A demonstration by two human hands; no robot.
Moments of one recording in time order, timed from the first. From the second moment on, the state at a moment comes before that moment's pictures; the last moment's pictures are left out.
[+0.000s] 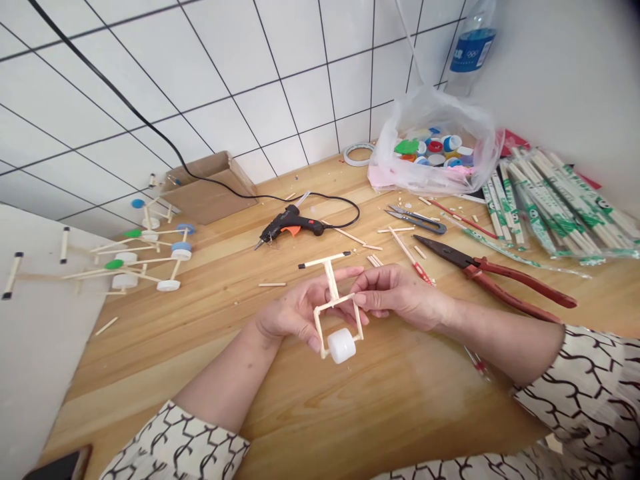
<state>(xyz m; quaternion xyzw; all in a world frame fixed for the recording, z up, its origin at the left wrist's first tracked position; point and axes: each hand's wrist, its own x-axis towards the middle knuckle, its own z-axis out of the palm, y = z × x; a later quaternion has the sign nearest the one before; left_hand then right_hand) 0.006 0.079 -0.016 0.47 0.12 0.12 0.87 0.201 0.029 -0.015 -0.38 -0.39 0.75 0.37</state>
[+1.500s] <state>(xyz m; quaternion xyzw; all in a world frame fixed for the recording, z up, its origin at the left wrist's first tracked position) 0.008 0.080 -0.019 0.56 0.36 0.25 0.71 0.211 0.039 -0.009 -0.48 -0.36 0.70 0.40</state>
